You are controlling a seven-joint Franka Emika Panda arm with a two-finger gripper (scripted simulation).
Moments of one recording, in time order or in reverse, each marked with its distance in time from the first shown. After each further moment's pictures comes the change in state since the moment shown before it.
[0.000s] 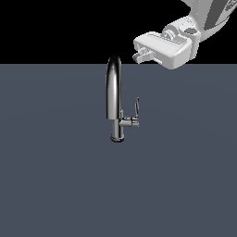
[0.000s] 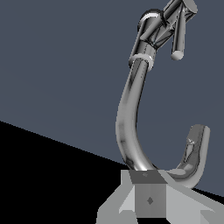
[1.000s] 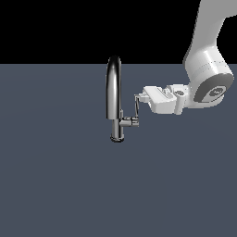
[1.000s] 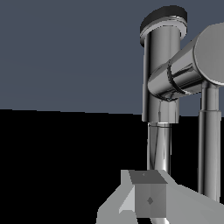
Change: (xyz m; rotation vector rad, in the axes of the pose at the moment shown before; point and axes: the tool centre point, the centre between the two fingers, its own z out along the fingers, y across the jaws) arm 0.131 0.014 0.034 0.368 -0.327 0.357
